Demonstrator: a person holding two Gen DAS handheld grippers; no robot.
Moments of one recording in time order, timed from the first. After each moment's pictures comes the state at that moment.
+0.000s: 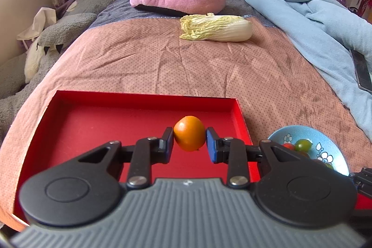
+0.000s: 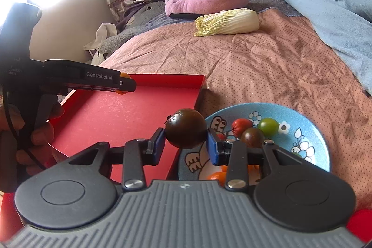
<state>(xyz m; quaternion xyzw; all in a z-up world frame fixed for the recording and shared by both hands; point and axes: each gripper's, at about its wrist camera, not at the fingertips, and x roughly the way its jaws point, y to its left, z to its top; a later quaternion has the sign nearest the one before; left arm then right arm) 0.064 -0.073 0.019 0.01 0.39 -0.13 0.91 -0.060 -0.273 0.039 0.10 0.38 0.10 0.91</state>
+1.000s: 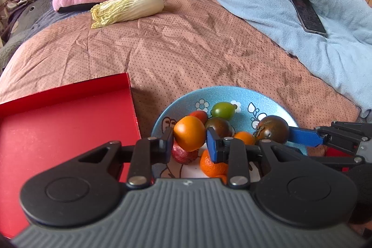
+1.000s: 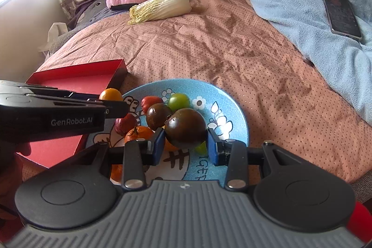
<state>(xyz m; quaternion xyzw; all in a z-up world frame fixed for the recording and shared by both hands) 0.023 -0.189 -0.015 0.08 0.41 -0.24 0.88 -0.064 -0.351 -0.003 0.09 0.41 -0.01 0.91</state>
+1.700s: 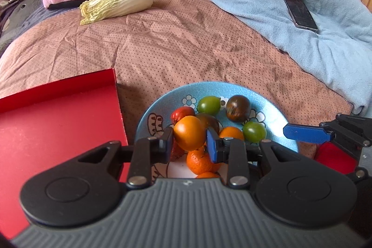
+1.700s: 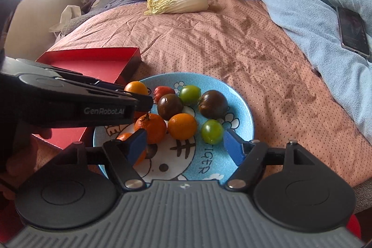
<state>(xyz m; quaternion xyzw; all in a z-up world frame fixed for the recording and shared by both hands) 0.021 -0.199 -0.019 0.08 0.42 -0.27 0.87 -0.078 -0.339 0.007 0.05 0.42 0.03 0.91</state>
